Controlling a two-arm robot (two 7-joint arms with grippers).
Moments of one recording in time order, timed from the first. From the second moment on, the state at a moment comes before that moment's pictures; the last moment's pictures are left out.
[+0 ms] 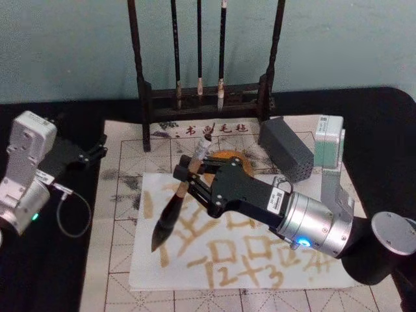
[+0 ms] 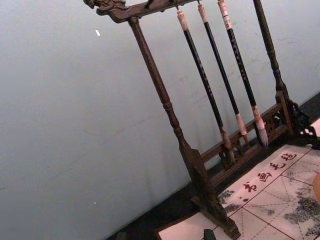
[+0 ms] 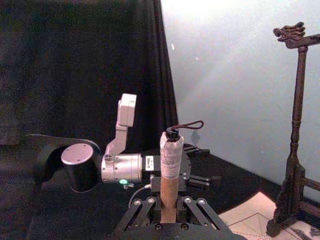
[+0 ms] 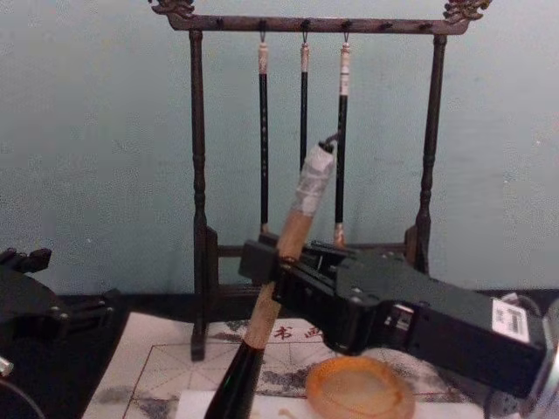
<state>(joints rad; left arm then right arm) -0.20 0.60 0.45 -1.41 -0.25 -0.12 0.03 0.21 0.43 -0.58 -1.55 0.64 -0.17 0.69</state>
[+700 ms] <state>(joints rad) -0.20 0.60 0.45 -1.41 -0.25 -0.12 0.03 0.20 0.42 -0.56 -1.53 0.59 -0.20 0.69</state>
